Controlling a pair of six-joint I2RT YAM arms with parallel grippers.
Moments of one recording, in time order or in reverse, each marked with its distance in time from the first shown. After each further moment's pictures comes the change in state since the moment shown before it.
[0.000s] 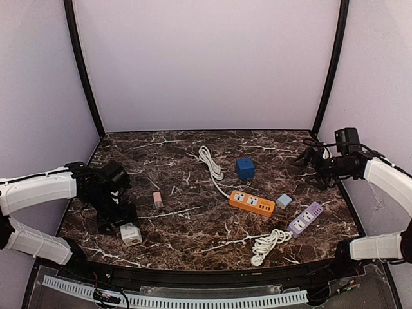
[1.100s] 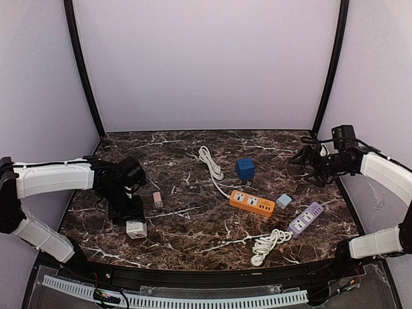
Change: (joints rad) left arm -0.060 0.209 0.117 0.052 -0.103 0.072; right arm 0.001 0.079 0.042 0.012 -0.002 -0.002
